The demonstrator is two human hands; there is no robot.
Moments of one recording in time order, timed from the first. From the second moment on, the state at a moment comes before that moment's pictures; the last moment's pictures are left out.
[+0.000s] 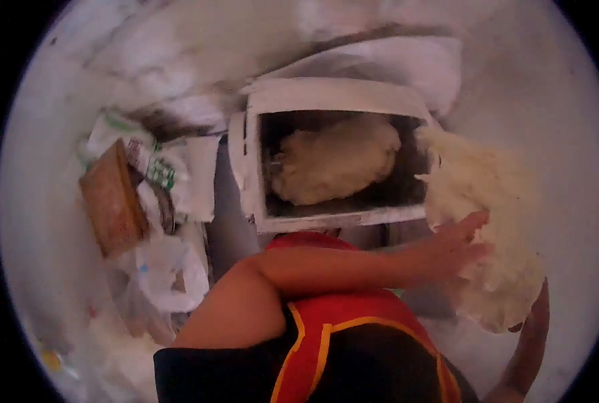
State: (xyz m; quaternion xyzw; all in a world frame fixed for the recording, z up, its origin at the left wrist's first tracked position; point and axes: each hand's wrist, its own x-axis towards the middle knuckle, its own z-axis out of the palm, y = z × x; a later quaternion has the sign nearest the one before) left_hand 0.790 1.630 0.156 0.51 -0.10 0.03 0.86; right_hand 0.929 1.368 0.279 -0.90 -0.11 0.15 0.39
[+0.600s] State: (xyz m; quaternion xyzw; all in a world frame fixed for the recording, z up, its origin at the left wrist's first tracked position) left_hand 0.694 1.360 0.167 0.39 -0.20 -0.63 0.65; right_hand 0.514 1.165 0.222 -0.80 0.35 0.03 0.49
